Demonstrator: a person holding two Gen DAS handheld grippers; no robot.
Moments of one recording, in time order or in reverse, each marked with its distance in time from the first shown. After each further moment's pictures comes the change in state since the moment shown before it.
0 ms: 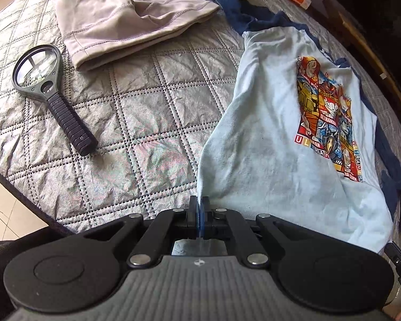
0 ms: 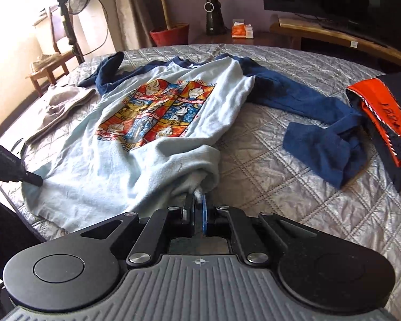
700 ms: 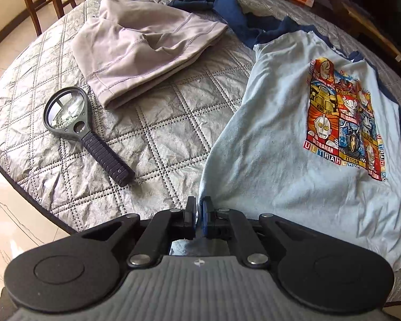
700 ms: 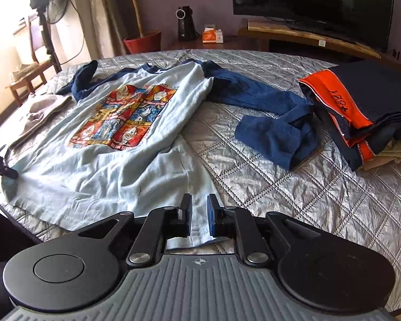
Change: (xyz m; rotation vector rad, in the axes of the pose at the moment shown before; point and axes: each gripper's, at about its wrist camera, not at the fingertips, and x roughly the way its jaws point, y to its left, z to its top) left arm -0.020 -0.008 0.003 0.141 -0.093 0.199; right arm -0.007 -0.025 -0.014 0.044 0.002 -0.074
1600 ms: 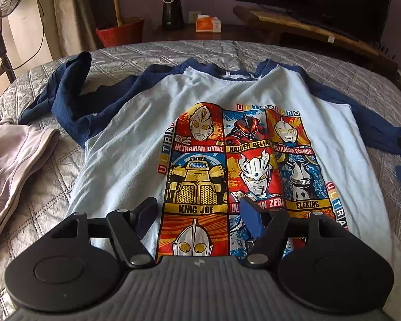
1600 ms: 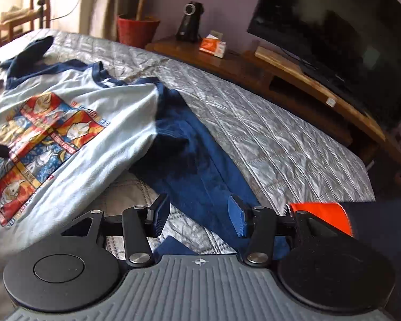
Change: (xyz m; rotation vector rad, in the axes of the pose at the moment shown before) left arm 0.061 -0.141 0.047 0.366 -0.299 -0.124; right arm 0.144 -0.039 0.147 -0.388 -0.012 -0.145
